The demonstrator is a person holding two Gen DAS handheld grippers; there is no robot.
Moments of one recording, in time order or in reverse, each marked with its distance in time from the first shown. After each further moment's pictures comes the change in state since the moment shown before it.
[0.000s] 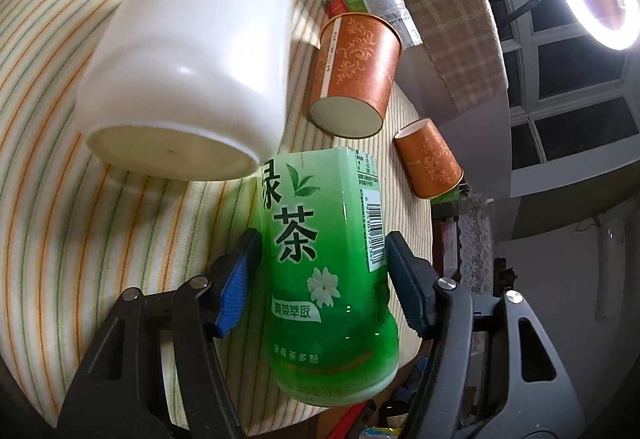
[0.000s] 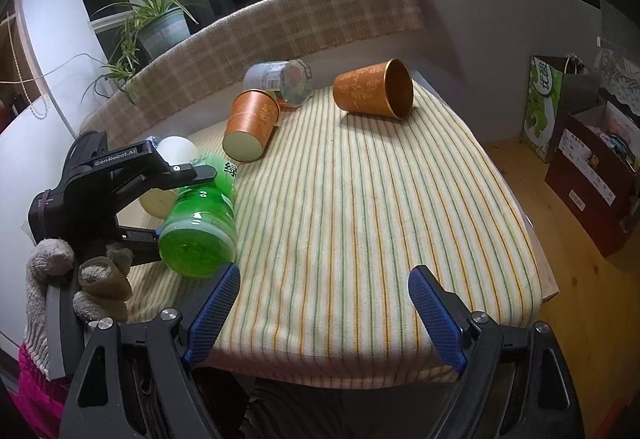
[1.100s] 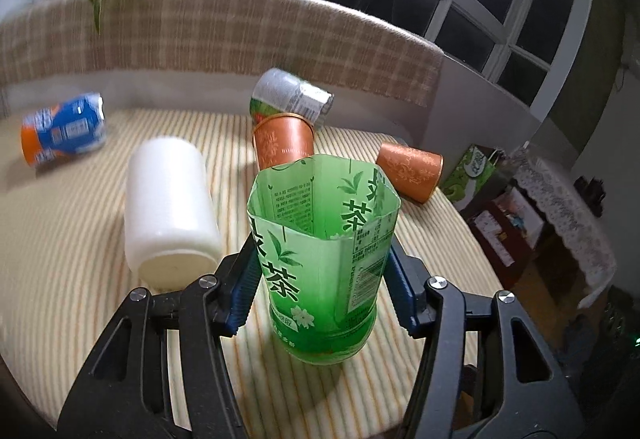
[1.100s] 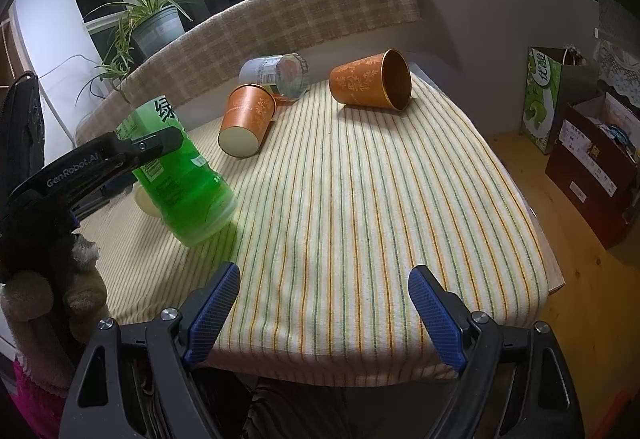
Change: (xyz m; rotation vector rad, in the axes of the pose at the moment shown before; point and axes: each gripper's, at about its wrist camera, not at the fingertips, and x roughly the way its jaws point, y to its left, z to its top) left arm -0.043 -0.085 -0.046 0.622 -0.341 0.257; right arm 0.005 -0.001 -0.001 0.017 0.015 0.000
